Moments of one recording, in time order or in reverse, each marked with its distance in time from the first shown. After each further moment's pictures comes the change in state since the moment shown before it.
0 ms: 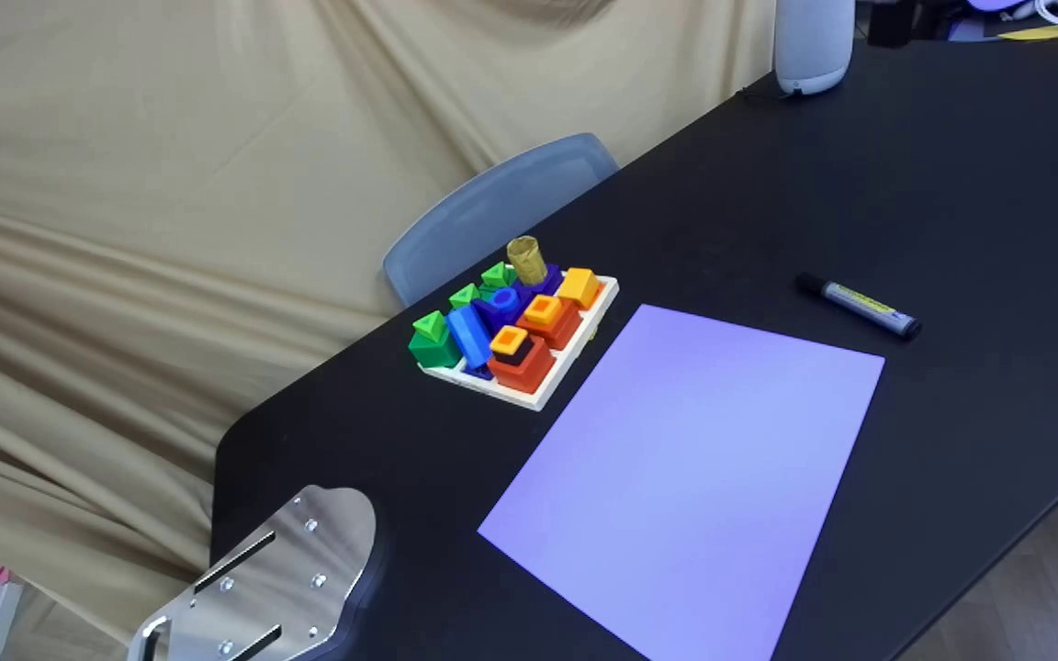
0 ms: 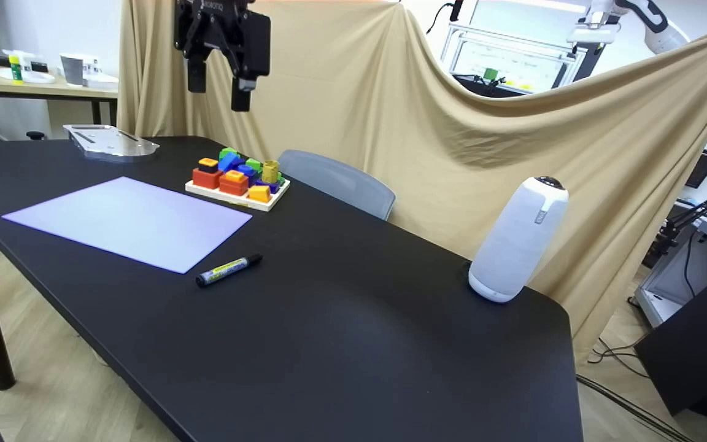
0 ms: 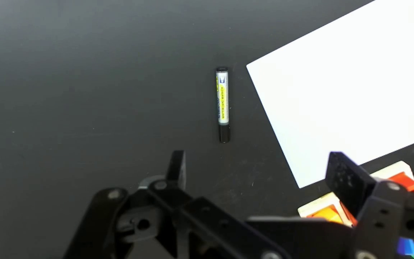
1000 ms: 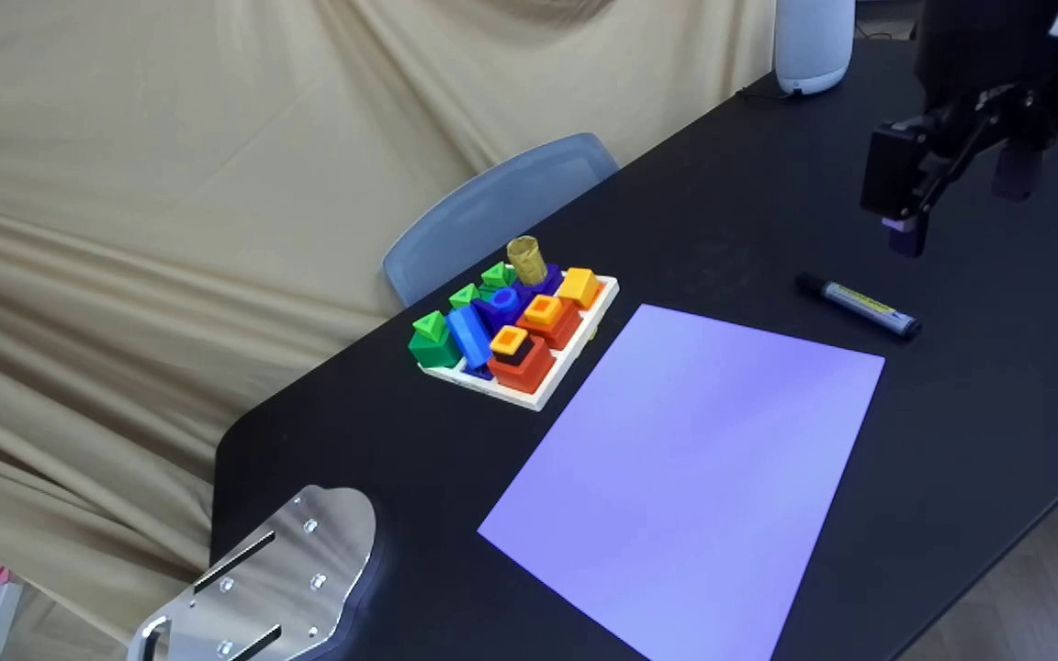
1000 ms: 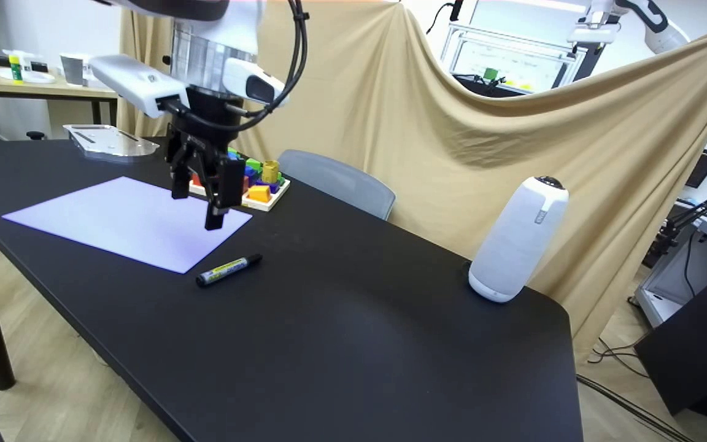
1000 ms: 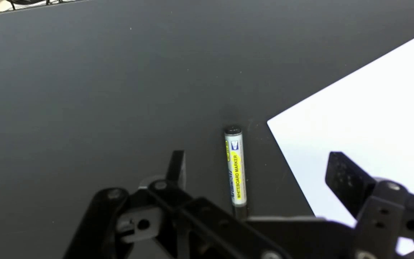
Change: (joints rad) arm 0.001 0.302 -0.021 -0.137 0.057 0.342 -0.018
